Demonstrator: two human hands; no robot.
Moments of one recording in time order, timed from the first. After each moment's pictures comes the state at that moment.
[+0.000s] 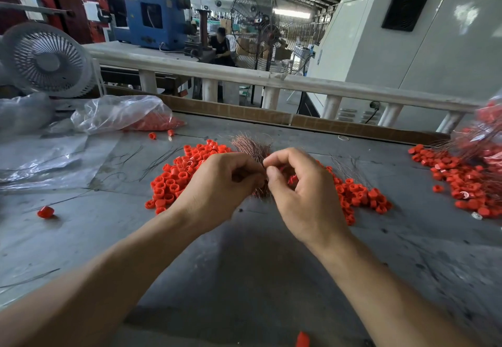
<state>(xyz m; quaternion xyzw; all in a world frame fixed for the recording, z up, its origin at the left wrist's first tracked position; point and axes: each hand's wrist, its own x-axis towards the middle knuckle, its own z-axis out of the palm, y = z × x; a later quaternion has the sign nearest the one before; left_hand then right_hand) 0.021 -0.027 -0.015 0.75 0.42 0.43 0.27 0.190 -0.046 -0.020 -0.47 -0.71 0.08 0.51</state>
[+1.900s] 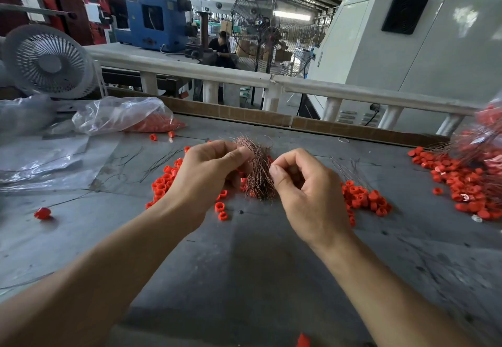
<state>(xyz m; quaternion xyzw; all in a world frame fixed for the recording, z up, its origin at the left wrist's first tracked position) 0.015 -0.019 -0.008 0.54 0.41 0.54 0.50 0.190 -0.050 -0.016 -0.46 -0.70 0.10 0.54</state>
